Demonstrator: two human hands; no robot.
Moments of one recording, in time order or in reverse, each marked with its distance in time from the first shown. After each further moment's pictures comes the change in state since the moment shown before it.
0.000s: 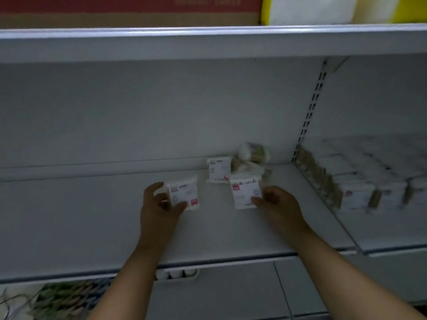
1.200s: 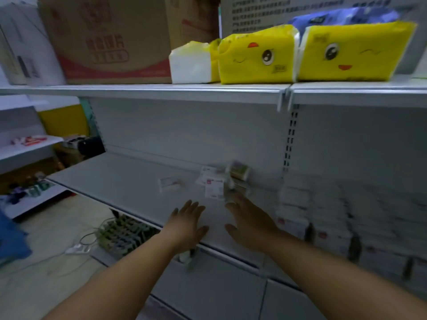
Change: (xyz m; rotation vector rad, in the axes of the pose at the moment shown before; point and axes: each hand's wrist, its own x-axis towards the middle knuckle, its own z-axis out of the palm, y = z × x) left_hand -0.144 0.100 0.145 1.189 -0.294 -0.010; right_hand 0.028 0.006 -0.135 -0.819 -0.706 -0.851
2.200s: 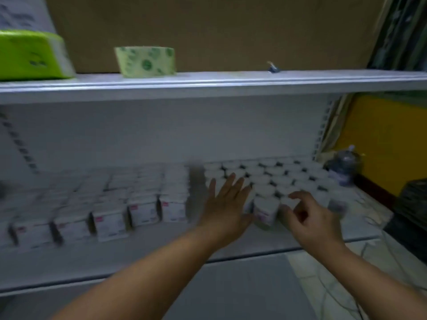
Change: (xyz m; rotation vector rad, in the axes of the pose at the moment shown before) left_hand -0.070 0.671 0.029 -0.089 0.281 0.824; right_hand -0.564 0.346 -0.175 -0.088 0.898 0.750
